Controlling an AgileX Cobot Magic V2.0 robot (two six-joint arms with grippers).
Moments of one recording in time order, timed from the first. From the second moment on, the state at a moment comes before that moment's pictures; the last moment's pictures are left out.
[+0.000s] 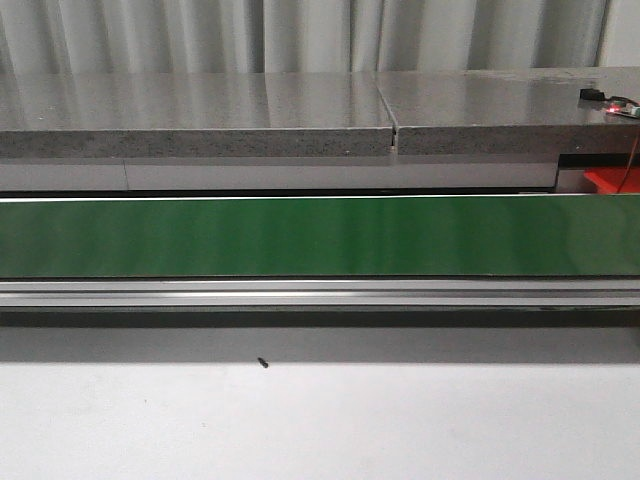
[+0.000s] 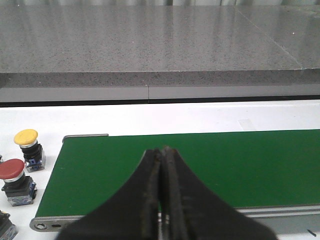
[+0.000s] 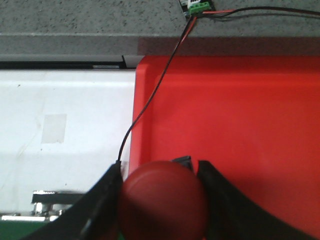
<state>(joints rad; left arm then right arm) 0.11 0.39 -0.51 -0.51 0.51 0.45 -0.38 1.78 -1.59 0.36 0.74 -0.44</state>
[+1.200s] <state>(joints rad) 0.11 0.39 -0.51 -0.51 0.51 0.45 -0.38 2.25 -1.92 0.45 0.81 -0.44</state>
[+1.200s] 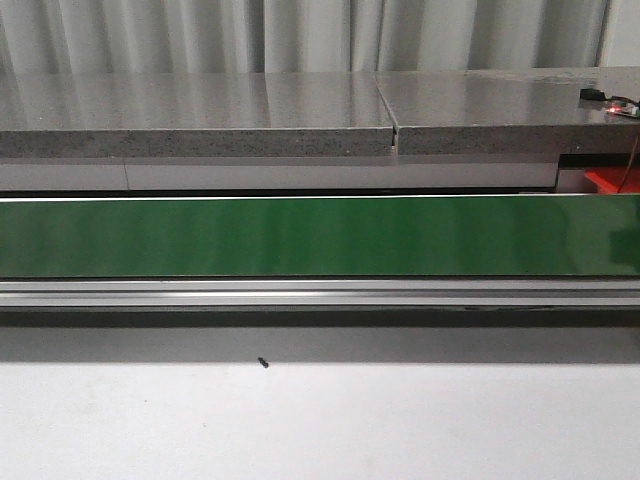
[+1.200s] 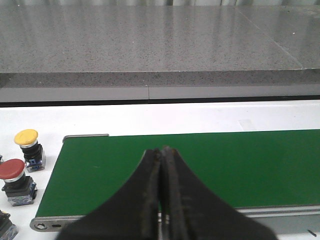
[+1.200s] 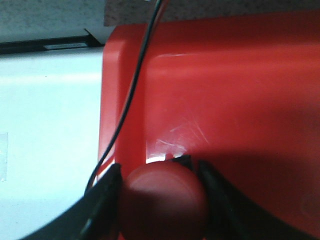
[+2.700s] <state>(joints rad) 0.11 0.39 -0.51 -0.51 0.51 0.45 -0.19 1.62 -1.65 0.44 0.79 -0.44</state>
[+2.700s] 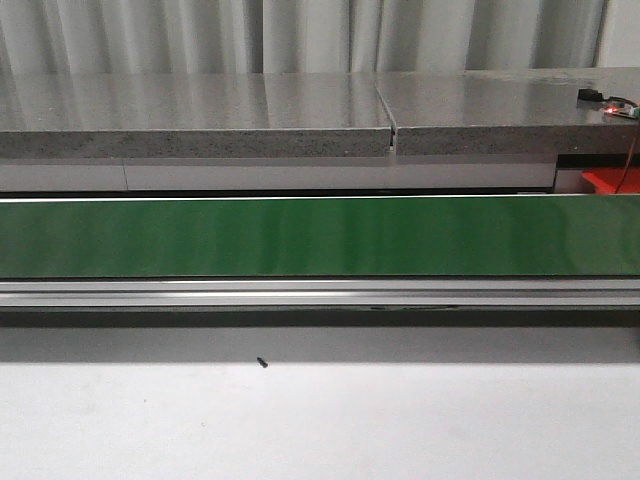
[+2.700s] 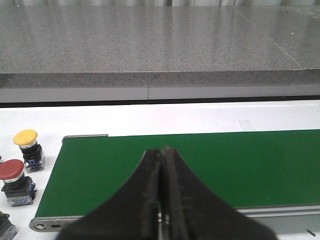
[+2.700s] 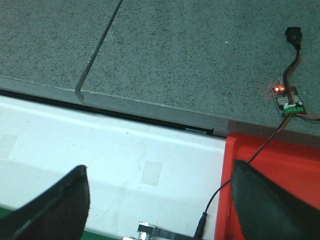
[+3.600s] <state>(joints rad) 0.11 0.39 -0.51 -0.51 0.51 0.45 -0.11 0.57 -0.65 0.44 0.66 -0.48</state>
